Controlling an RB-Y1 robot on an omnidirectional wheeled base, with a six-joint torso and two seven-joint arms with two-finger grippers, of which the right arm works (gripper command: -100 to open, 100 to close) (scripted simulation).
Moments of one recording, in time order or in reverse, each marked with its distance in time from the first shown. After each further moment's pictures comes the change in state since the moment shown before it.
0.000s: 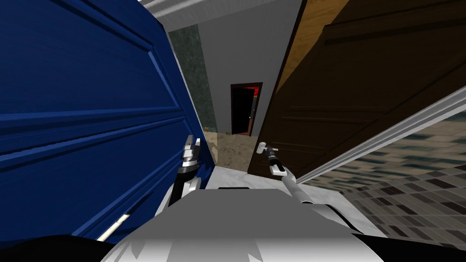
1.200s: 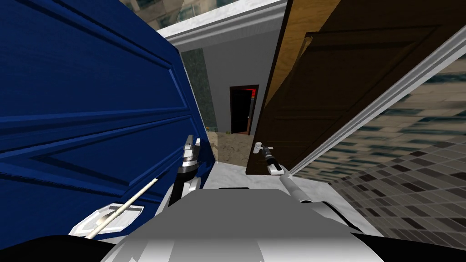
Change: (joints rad) arm -0.007 -0.013 0.102 -0.031 0.019 0.002 -0.040
